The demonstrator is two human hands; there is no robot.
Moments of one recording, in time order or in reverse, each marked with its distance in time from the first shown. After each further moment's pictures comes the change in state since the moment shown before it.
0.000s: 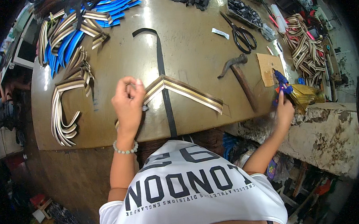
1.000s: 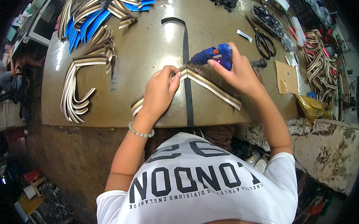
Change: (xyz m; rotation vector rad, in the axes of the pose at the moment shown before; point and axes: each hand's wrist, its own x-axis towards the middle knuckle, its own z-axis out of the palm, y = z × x) left_hand -0.005 -0.011 0.007 0.304 -0.291 0.109; right_hand -0.090 -0.207 0.020 0.579 -0.556 -1.122
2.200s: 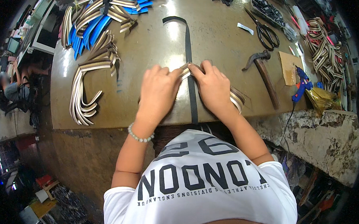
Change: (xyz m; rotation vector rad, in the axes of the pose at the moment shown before) left_hand 0.002 0.017 -0.028 0.498 -0.047 0.321; right_hand -0.032 -0.019 0.102 -0.499 0.209 -0.070
